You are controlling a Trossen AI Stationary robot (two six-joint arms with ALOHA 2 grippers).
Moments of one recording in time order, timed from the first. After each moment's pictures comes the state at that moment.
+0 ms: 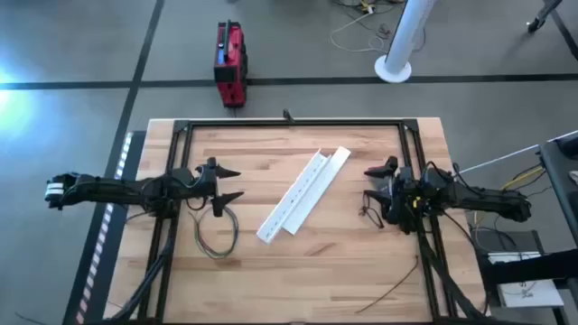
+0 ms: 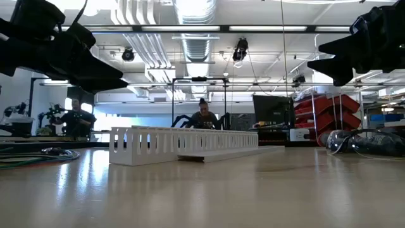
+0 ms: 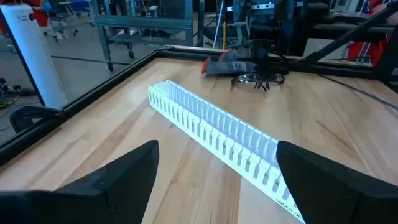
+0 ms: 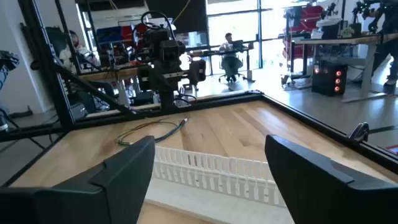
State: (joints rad) left arm 0.10 0.56 0.10 0.29 -0.13 -0.07; right arm -0.14 0.03 0.01 0.08 -0.02 0.12
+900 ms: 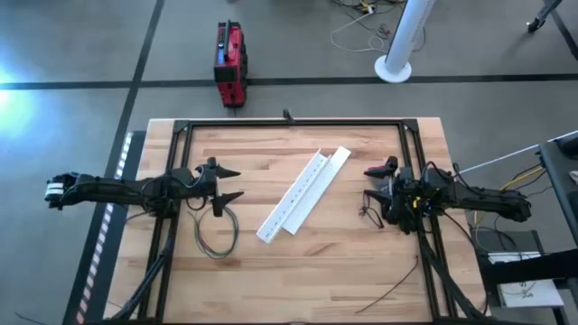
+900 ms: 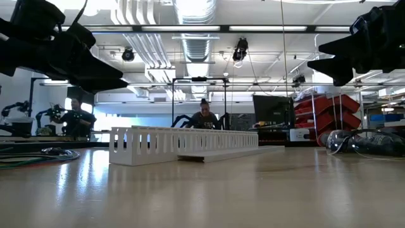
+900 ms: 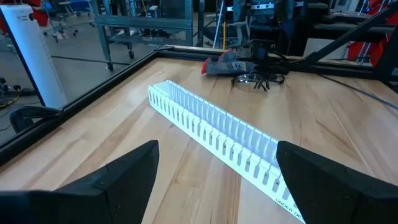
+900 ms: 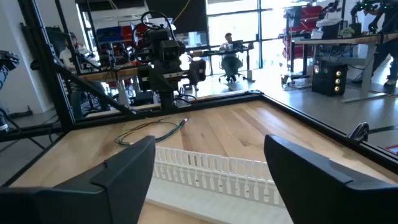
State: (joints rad) left arm 0.10 0.56 0.10 0.29 -0.13 -0.07; right arm -0.14 0.03 0.01 0.08 -0.02 0.12
